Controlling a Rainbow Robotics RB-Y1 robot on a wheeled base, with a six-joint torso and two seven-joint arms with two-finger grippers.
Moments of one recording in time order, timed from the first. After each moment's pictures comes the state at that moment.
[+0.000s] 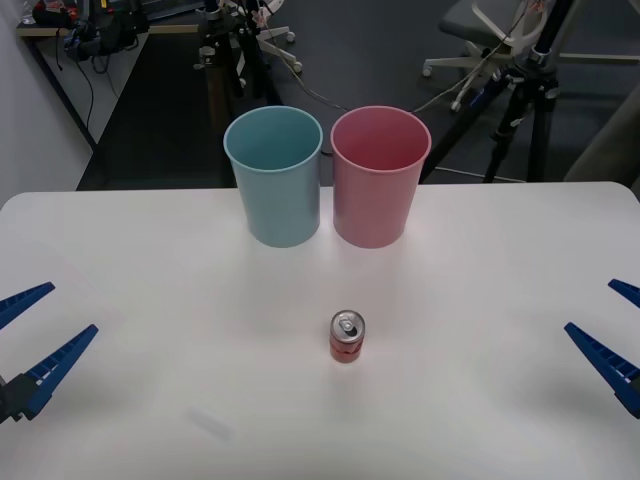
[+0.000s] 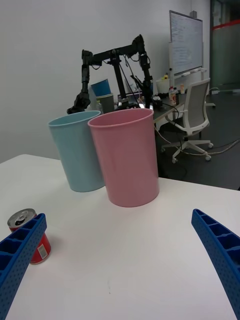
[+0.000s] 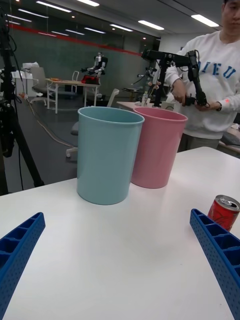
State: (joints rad) right arm 0.35 -0.40 -0.52 -1.66 0.96 -1.22 0.00; left arm 0.35 0.40 0.52 -1.66 -0.96 -1.22 0.00
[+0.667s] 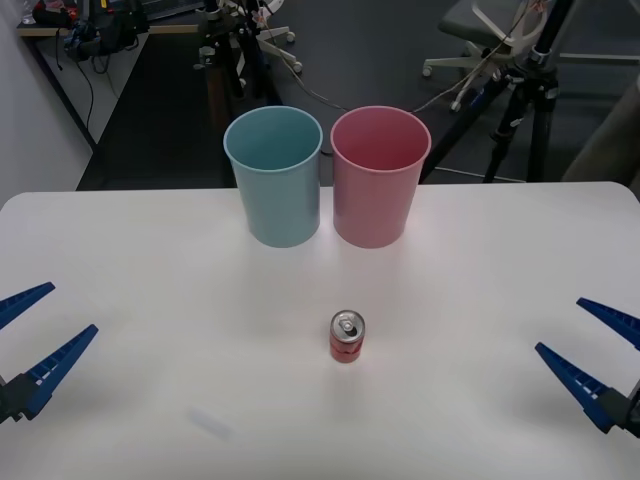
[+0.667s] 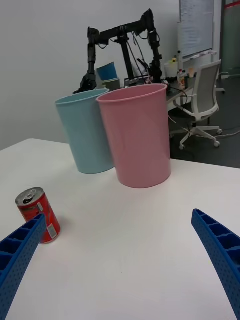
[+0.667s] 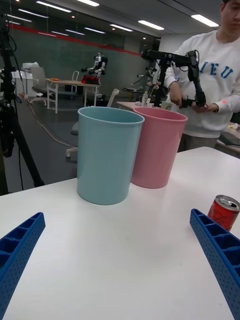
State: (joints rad) right arm 0.36 -0.39 -0.46 -1.63 1.01 -1.22 0.04; left arm 0.35 0.40 0.52 -1.66 -0.96 -1.22 0.00
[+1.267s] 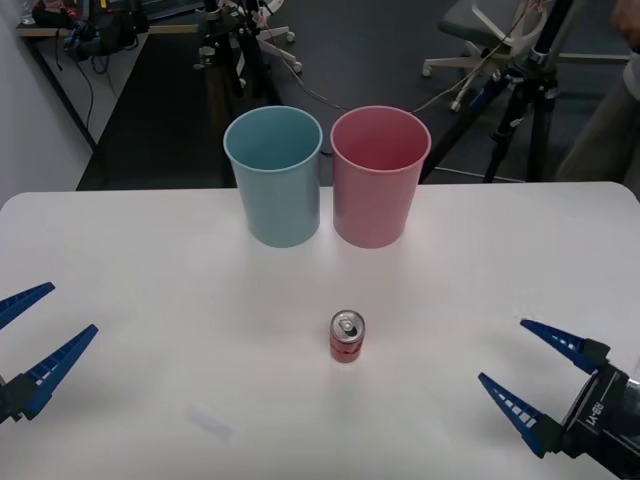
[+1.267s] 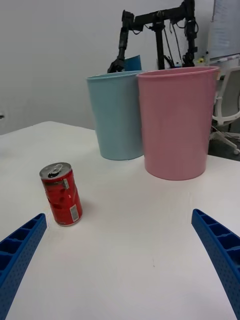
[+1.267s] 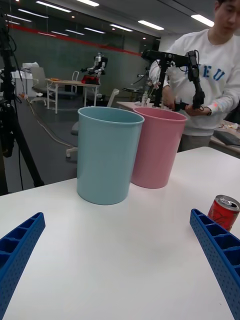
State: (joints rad) right arm 0.37 -0.39 -0.25 -1.58 0.97 -1.16 0.31; left arm 0.35 0.40 0.52 -1.66 -0.96 -1.22 0.00
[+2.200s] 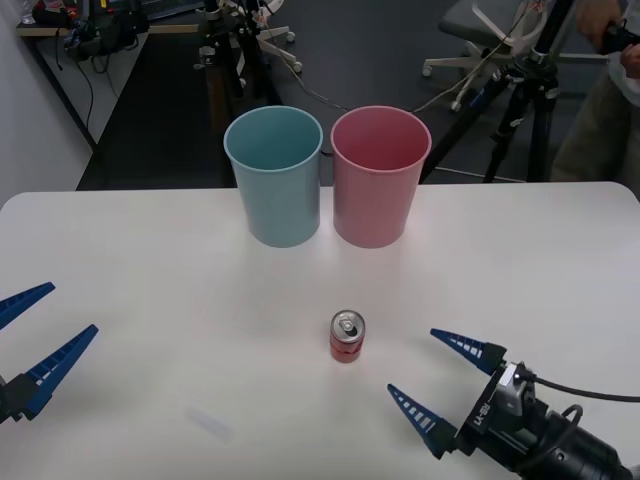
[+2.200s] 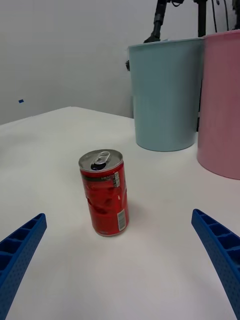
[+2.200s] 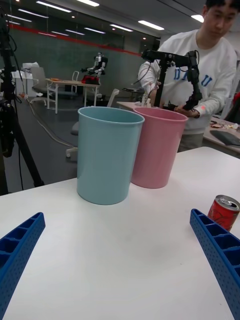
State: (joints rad) right arm 0.32 -0.36 0.08 -1.58 0.98 -0.91 0.46; left arm 0.35 0.40 0.52 -1.66 -0.96 -1.22 0.00
